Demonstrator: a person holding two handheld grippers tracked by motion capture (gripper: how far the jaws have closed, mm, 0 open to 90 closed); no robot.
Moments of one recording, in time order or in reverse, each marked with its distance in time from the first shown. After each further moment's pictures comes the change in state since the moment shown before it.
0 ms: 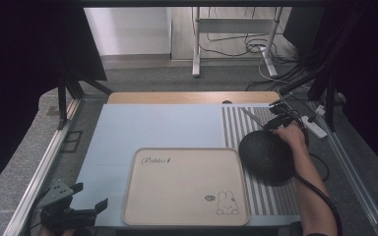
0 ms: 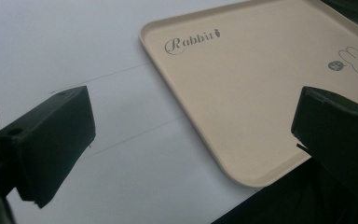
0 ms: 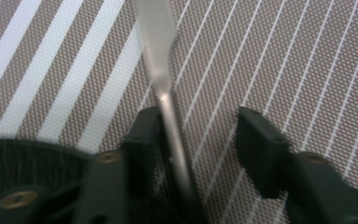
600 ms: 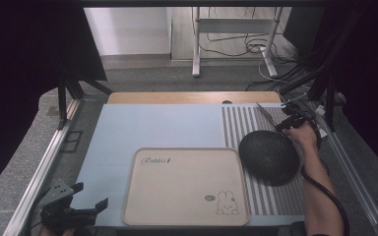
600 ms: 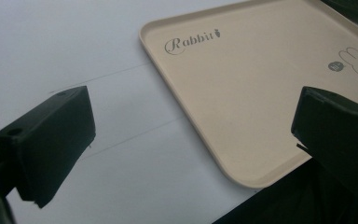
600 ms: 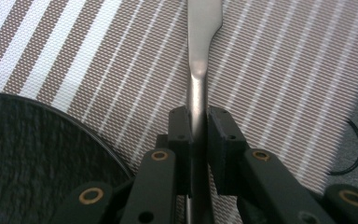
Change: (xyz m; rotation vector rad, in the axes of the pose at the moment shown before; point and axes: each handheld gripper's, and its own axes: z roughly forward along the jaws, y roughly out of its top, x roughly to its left) left arm 0.000 0.001 0.001 0.003 -0.001 -0.002; right arm -0.033 -0.018 -0.017 -0.032 0.038 0.026
